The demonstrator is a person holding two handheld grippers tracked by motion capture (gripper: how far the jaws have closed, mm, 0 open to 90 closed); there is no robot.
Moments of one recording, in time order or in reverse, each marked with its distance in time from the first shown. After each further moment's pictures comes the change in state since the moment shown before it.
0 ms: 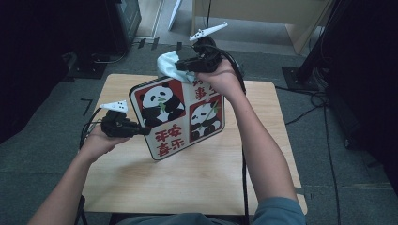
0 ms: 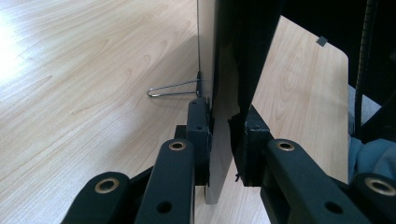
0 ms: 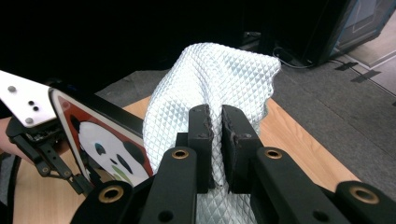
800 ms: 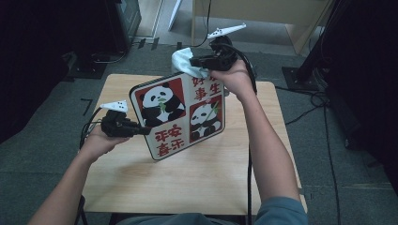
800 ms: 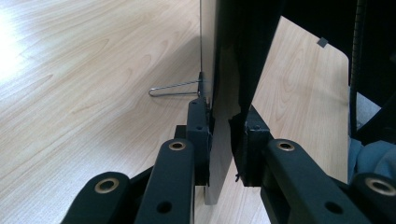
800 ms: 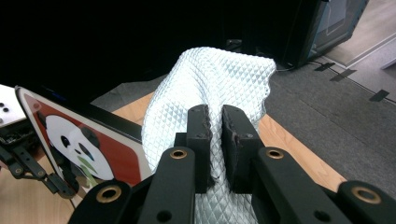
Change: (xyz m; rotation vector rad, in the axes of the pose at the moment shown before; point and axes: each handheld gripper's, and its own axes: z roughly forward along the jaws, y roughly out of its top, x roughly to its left) left arm 0.000 0.000 0.000 -0.001 0.002 -0.008; right arm -0.030 -0.017 -0.023 -0.053 -0.054 0.055
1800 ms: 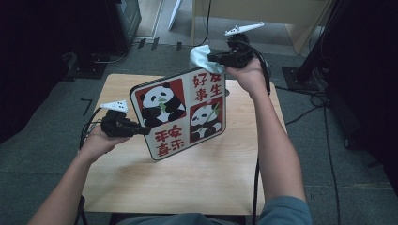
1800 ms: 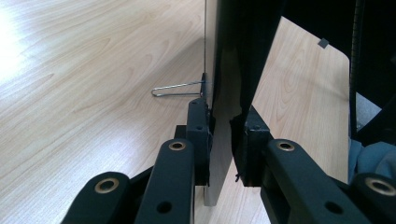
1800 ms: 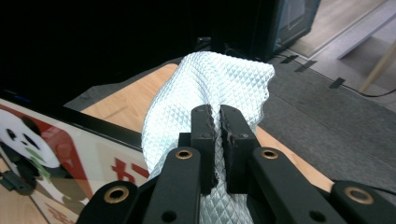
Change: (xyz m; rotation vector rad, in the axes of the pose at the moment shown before) left arm 0.000 0.000 0.000 0.005 0.001 0.002; right arm -0.030 -0.010 -0.028 0.002 -0.124 0.039
